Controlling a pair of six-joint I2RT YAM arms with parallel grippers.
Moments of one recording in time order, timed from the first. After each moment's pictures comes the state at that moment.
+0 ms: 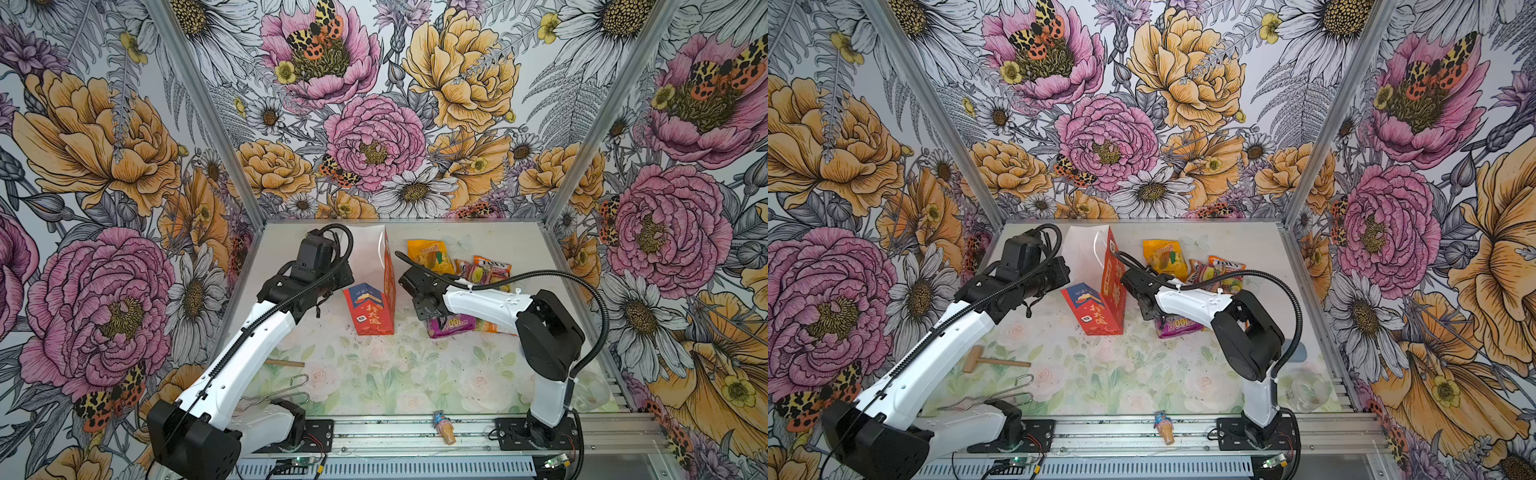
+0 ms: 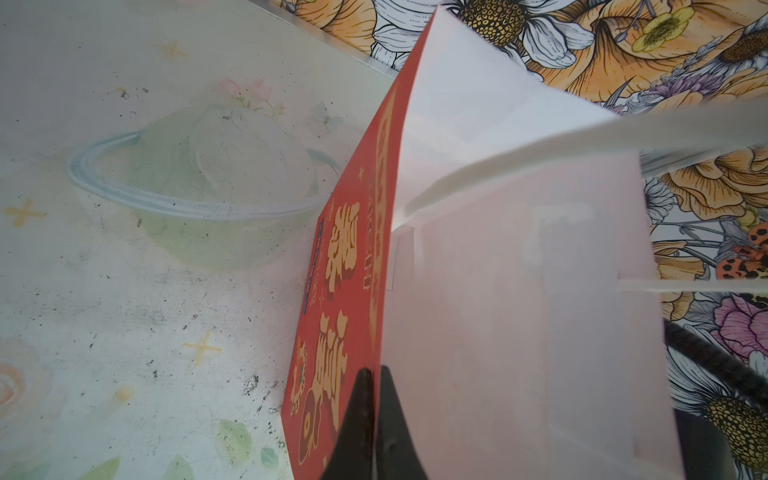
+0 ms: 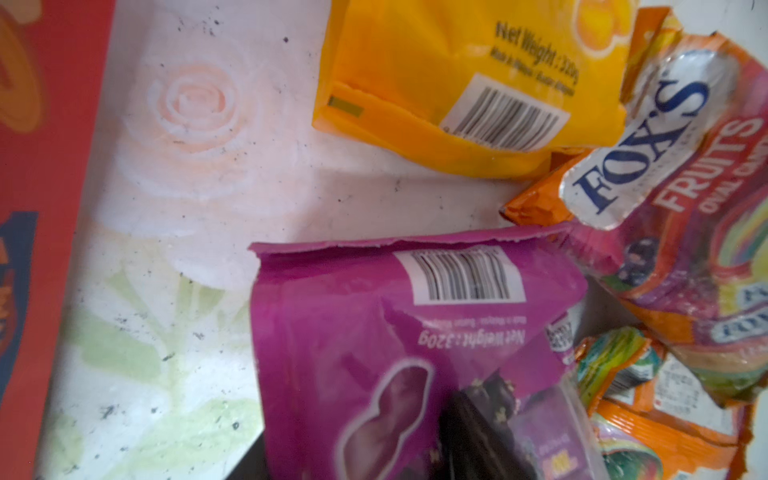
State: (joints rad) left arm -0.39 1.18 1.17 -0.68 -0.05 -0.66; right arm 0.76 1.89 1.35 -0.77 0.38 0.44
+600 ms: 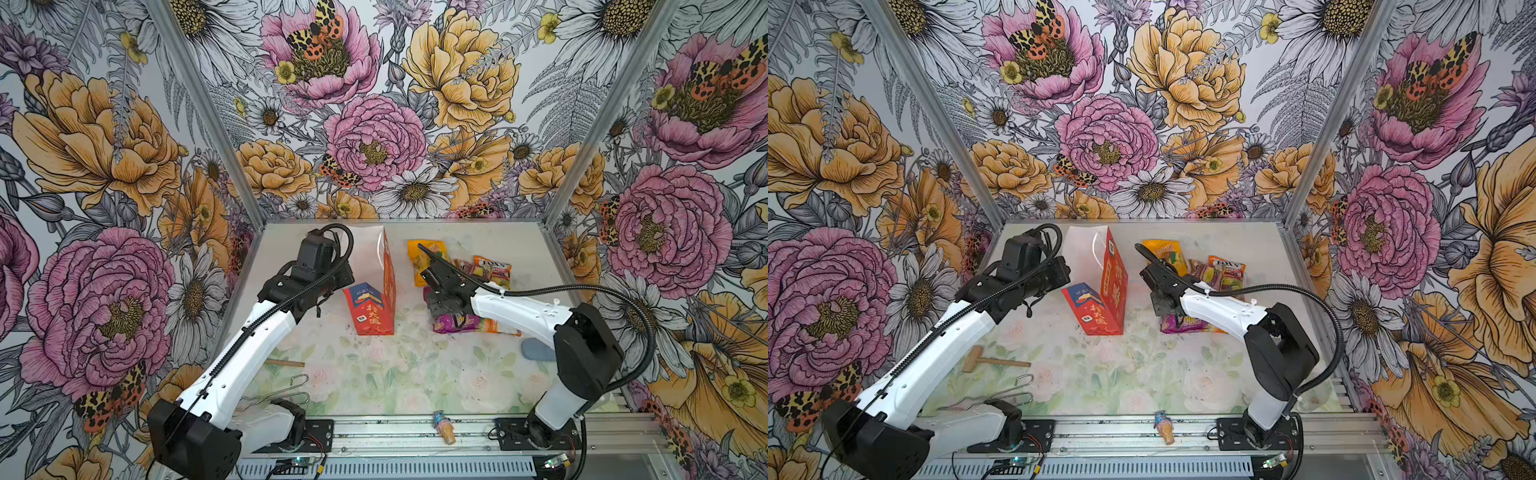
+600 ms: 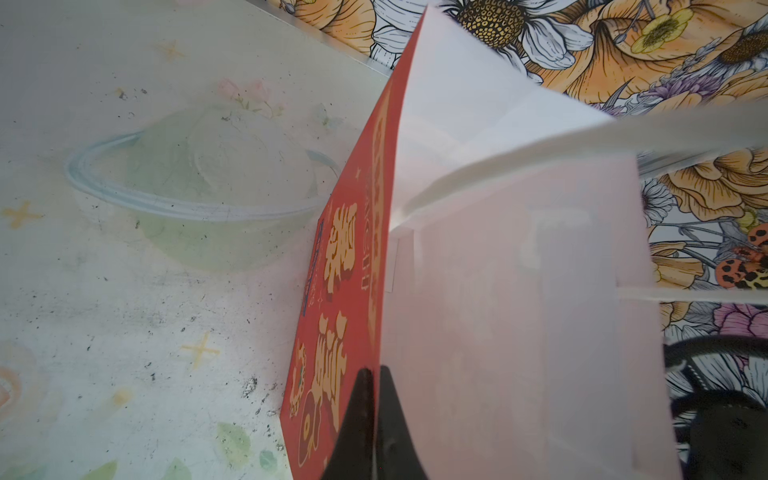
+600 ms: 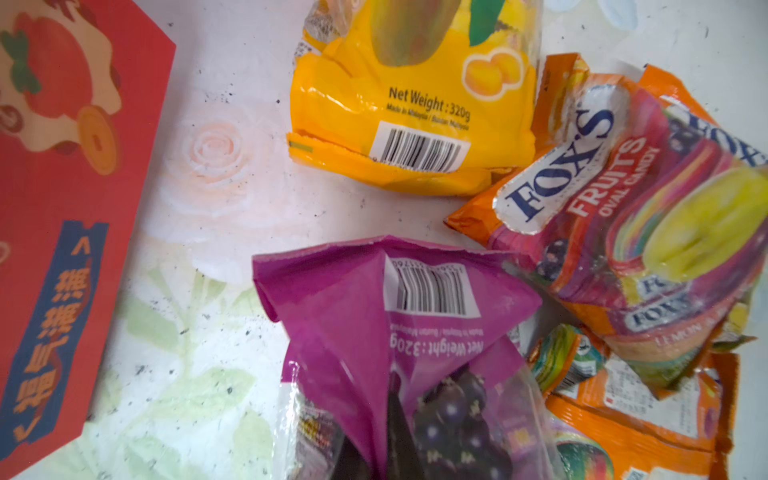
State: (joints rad) left arm -0.39 1.19 1.16 -0.67 -0.05 -0.66; right arm 0.69 1.63 1.15 -0.62 0.27 0.34
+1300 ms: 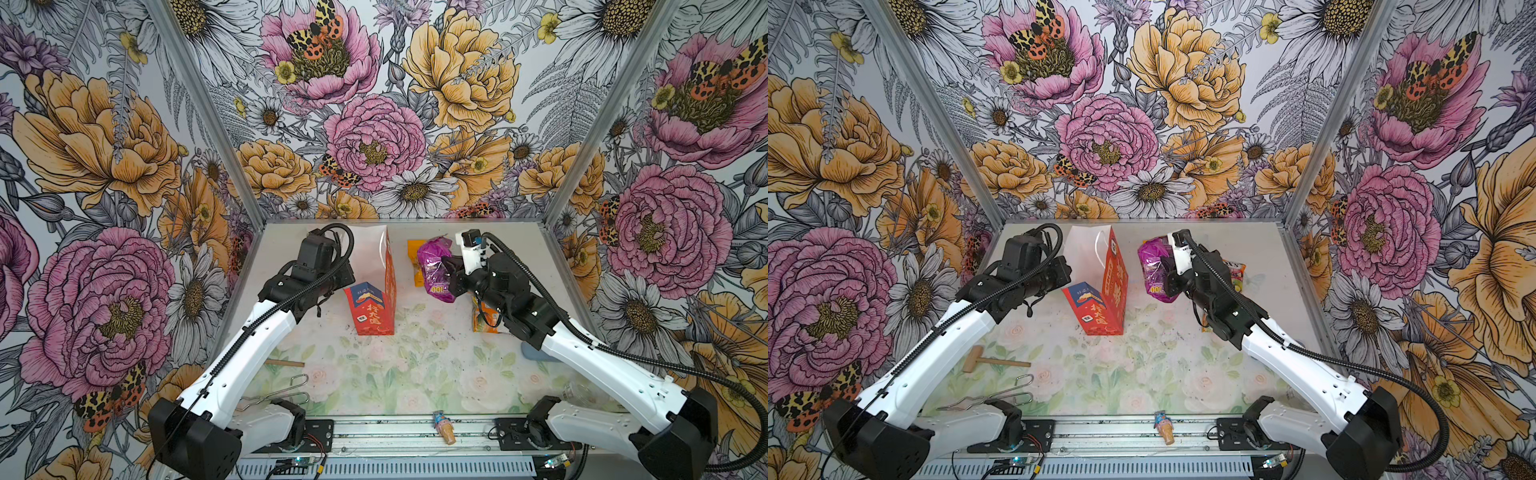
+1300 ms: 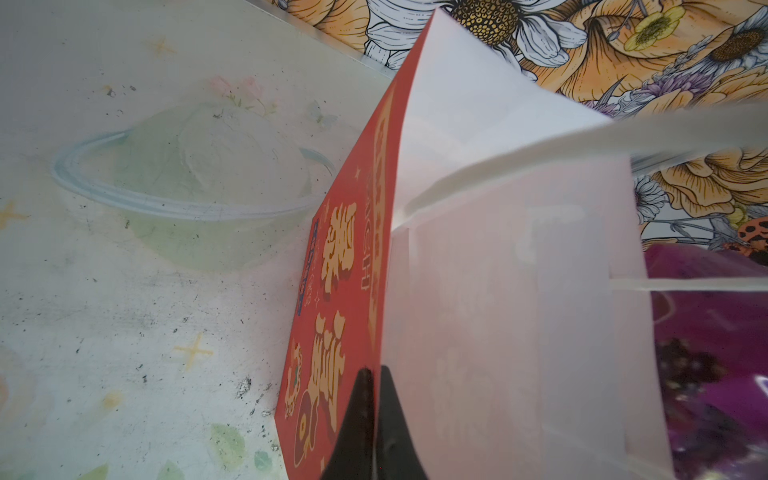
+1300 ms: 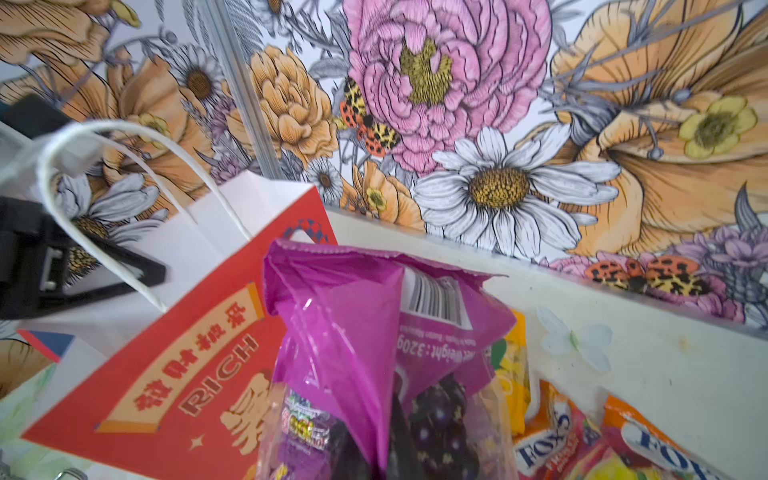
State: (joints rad) left arm -0.39 1.19 1.16 -0.66 -0.03 -0.66; right arm 0.63 1.12 0.97 -0.04 0.01 0.11
